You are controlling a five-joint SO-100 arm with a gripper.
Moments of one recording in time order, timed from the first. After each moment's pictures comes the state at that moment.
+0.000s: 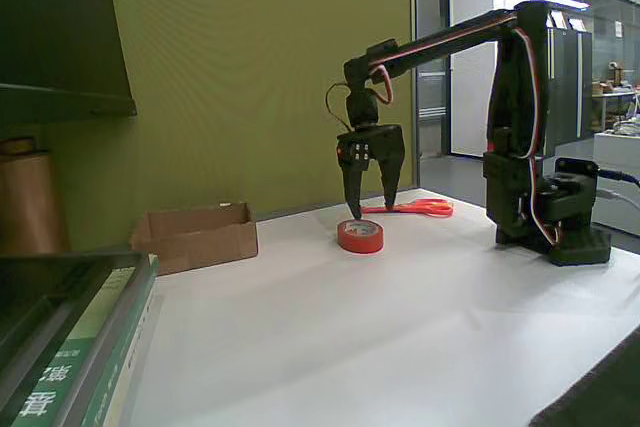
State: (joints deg) arm 35.8 86.6 102.9 86.5 -25.6
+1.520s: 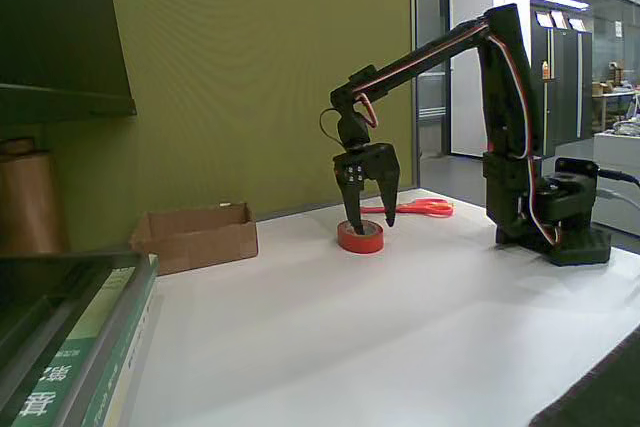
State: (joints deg) arm 36.9 75.6 101.2 83.5 -24.5
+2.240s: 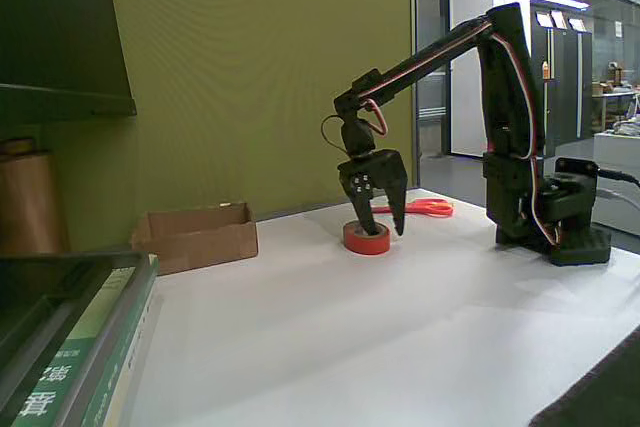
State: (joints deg) arm 35.7 75.6 104.9 80.2 -21.3
